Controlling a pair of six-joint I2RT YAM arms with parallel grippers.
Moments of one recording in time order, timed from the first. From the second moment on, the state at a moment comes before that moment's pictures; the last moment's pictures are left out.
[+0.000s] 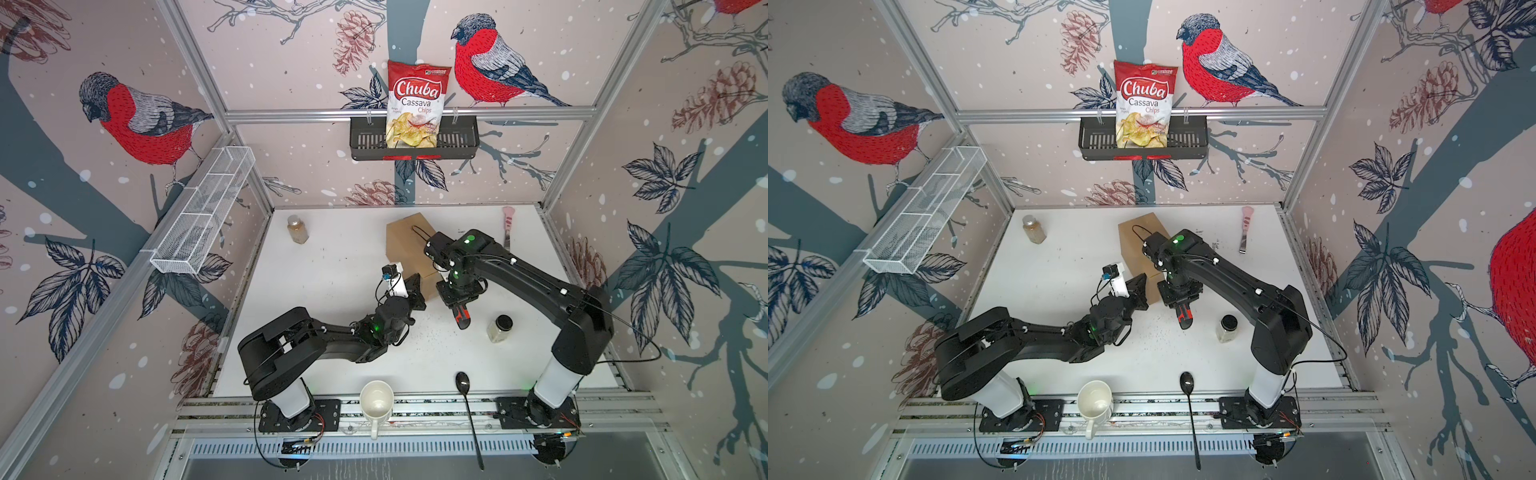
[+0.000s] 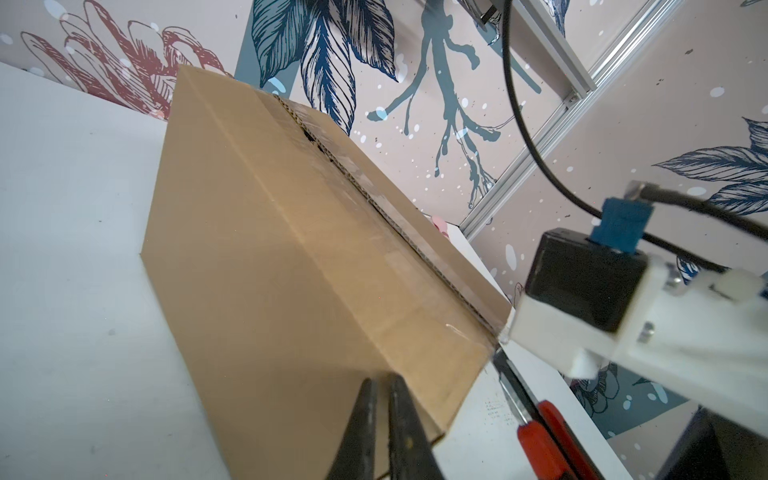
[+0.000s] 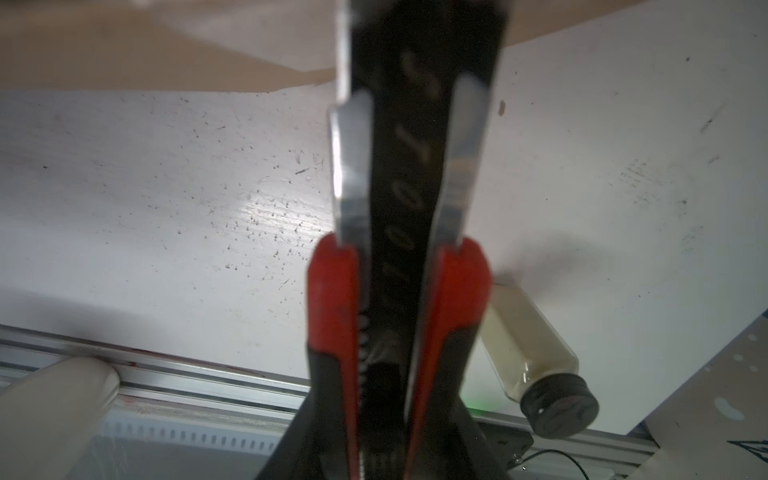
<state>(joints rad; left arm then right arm) -1.00 1.62 0.58 0.93 -0.52 -0.62 0.81 1.74 1.59 -1.43 0.02 0.35</state>
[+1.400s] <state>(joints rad) -1.01 1.66 0.58 1.00 -0.58 -0.62 0.83 1.77 1.63 -1.45 0.02 0.37</state>
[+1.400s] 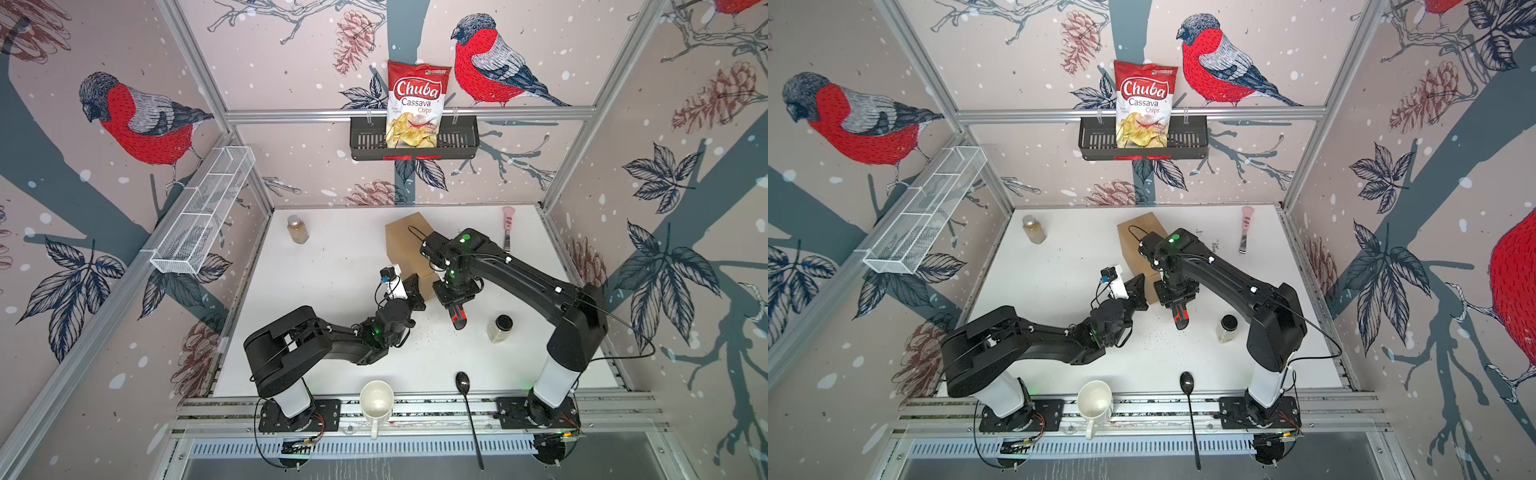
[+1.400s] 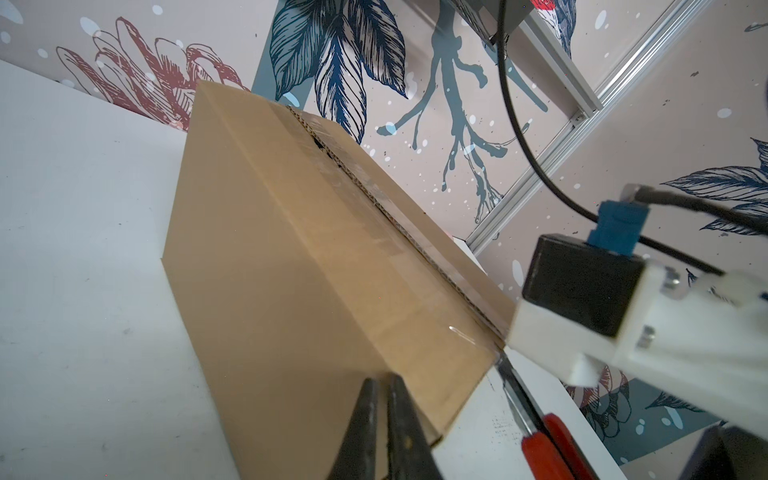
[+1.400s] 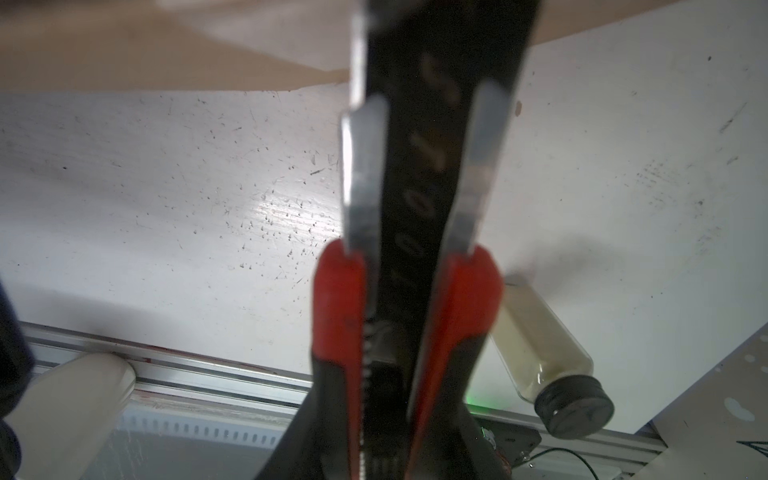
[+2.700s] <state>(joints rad) -1.00 1.65 0.58 1.00 -0.73 -0.60 0.88 1.73 1.58 -1.45 -0.03 0.36</state>
